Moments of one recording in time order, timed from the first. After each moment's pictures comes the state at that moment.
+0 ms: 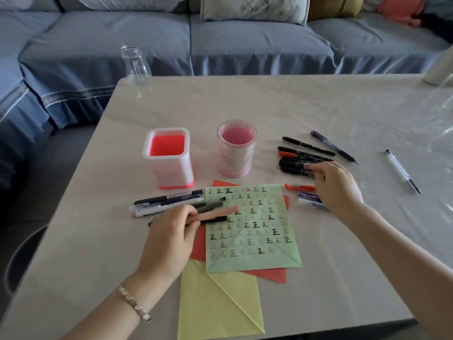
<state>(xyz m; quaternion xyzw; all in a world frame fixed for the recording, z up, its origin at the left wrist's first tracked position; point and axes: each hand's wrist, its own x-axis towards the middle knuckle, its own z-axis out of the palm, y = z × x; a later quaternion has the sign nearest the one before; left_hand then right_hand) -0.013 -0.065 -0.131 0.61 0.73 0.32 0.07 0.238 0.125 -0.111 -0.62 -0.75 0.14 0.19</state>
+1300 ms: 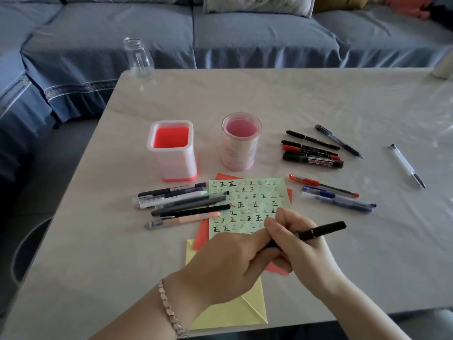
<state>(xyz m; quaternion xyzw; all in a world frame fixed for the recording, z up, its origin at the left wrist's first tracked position) 0.051 -0.072 -0.087 0.77 0.47 0.34 0.26 0.185 -0.025 -0.064 -0.41 -0.54 0.66 0.33</state>
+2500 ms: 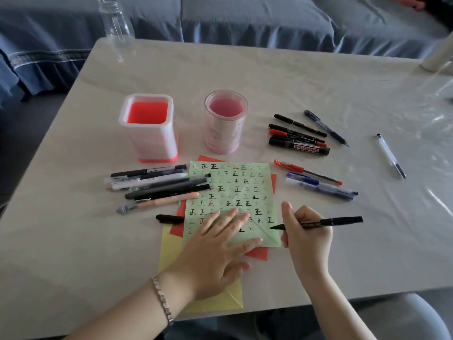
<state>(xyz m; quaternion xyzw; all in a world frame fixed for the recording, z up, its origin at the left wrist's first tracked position) 0.058 -0.078 -0.174 0.82 0.56 0.05 0.06 0.221 -0.006 -0.139 -0.60 -0.50 0.41 0.48</state>
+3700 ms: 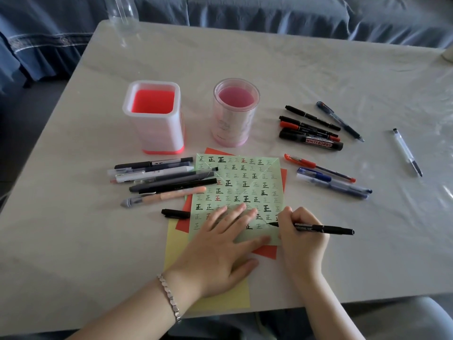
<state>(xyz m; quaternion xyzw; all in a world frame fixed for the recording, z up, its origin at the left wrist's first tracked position) 0.059 -0.077 -0.169 0.81 0.57 0.09 0.08 0.207 -0.011 -0.161 -0.61 -0.55 0.33 0.46</state>
